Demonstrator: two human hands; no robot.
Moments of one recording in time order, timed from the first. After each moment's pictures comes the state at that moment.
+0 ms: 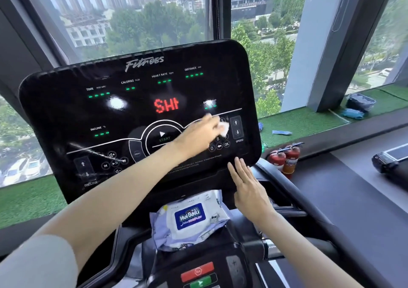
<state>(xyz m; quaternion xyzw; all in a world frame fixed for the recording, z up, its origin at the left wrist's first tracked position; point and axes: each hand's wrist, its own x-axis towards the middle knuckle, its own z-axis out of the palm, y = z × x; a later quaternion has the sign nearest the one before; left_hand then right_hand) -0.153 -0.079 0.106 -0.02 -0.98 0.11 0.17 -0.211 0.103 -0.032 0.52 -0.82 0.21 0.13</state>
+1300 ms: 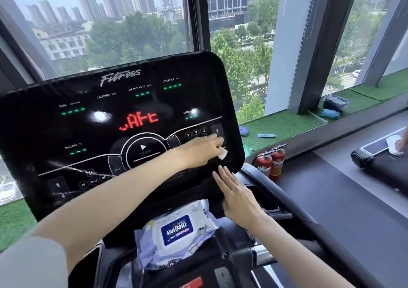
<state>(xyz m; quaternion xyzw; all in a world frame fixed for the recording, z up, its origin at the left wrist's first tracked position) -0.185 -0.053 0.105 -0.13 -0.98 0.14 0.04 -0.219 0.113 -0.025 0.56 -0.80 0.20 0.11</state>
